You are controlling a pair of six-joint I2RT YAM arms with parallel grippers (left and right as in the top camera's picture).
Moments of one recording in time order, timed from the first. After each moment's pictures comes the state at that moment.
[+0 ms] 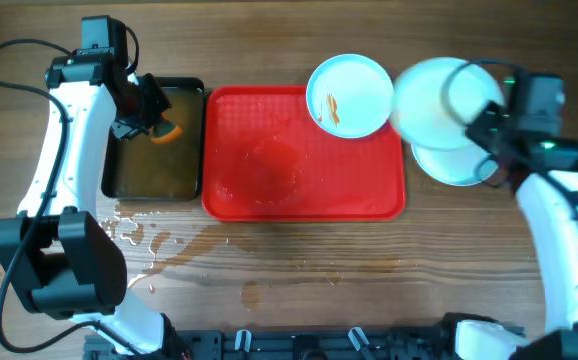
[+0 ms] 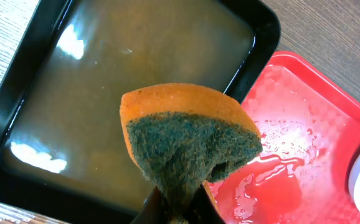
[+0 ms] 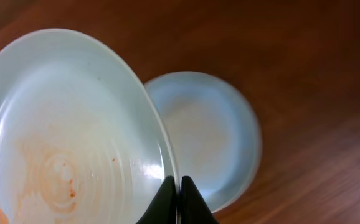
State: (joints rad) left arm 0.06 1.82 1.57 -1.05 0.09 -0.48; right arm -0.13 1.37 1.11 -0.69 0.17 0.51
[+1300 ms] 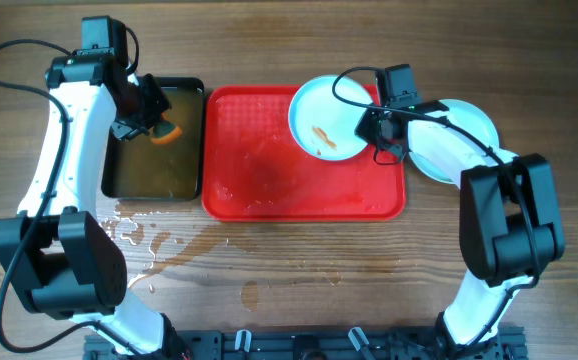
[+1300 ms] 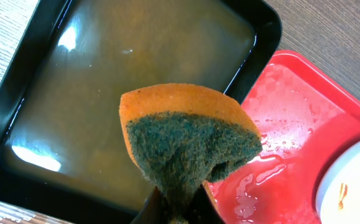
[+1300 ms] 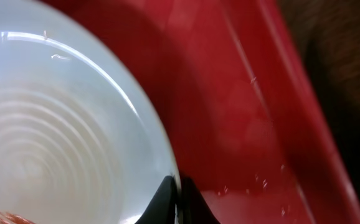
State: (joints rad) left arm 0.06 1.82 1.57 -1.05 0.09 -0.48; right arm 0.24 1.96 1.21 -0.43 -0.03 0.71
